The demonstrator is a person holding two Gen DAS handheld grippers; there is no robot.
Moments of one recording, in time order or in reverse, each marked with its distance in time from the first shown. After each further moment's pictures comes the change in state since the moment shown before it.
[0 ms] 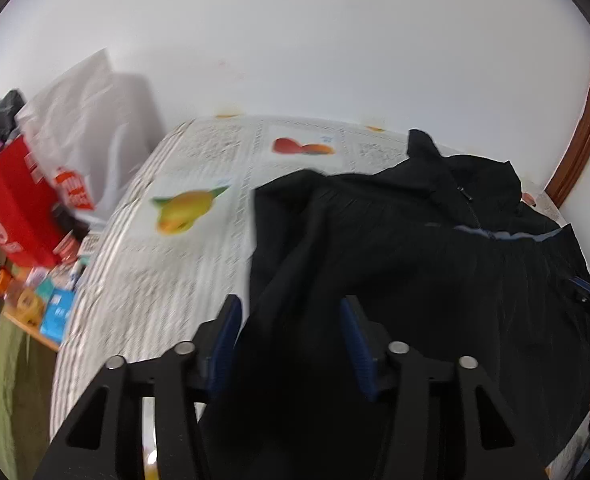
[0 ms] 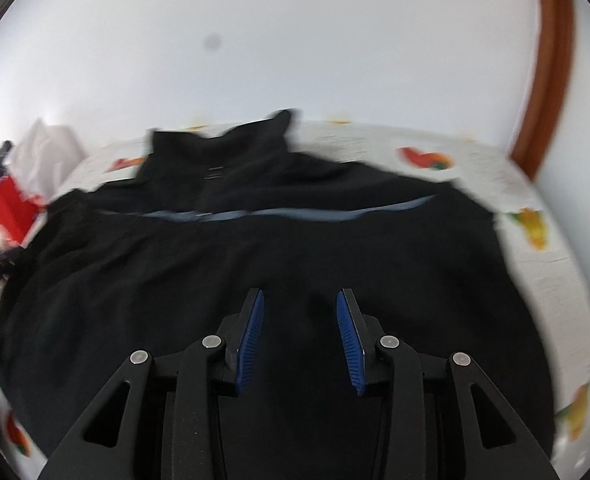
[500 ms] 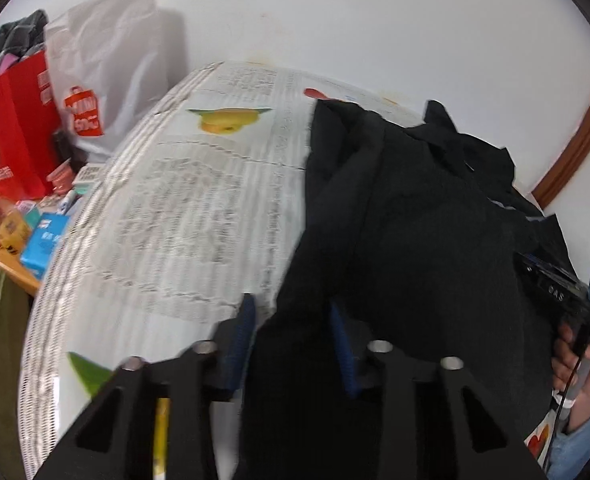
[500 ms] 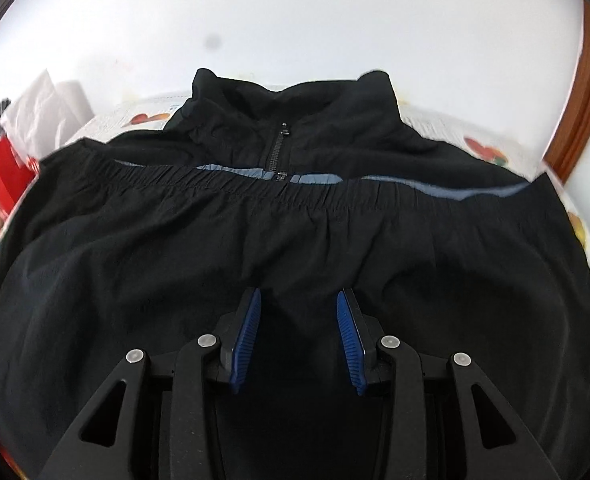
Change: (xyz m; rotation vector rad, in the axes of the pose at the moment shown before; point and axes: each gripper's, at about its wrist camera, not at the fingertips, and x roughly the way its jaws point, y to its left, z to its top) left arm 0.005 0.049 -0.057 -0.095 0.063 -0.121; right arm 0.047 0.078 -0.019 -0.078 0.039 -0.059
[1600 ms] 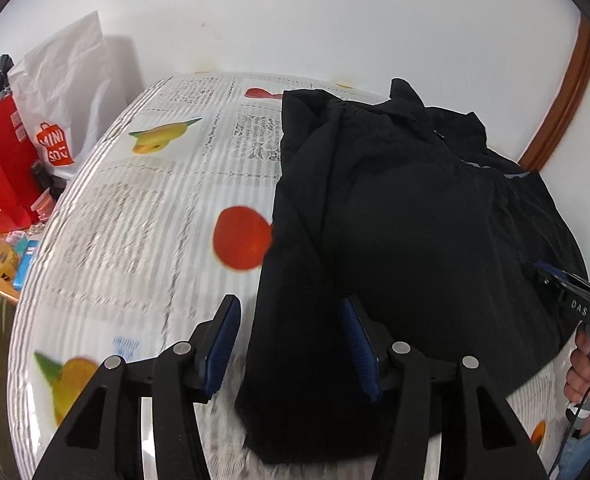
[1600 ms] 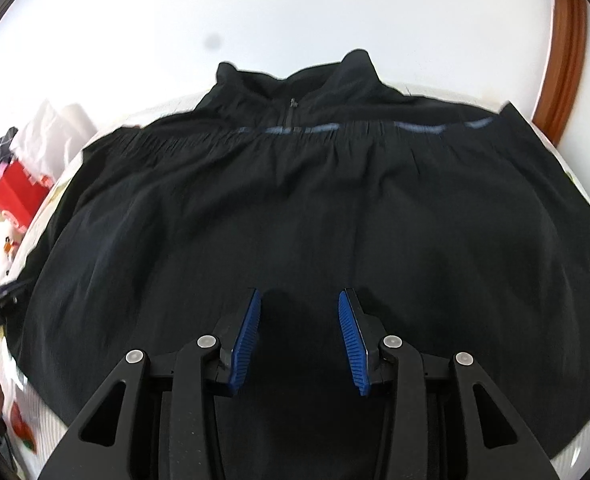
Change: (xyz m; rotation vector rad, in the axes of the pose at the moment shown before) left arm -0.020 -0.008 -0.020 0.100 0.011 0.012; right arm -0.052 -0.043 -0.055 0.093 0.035 0.085
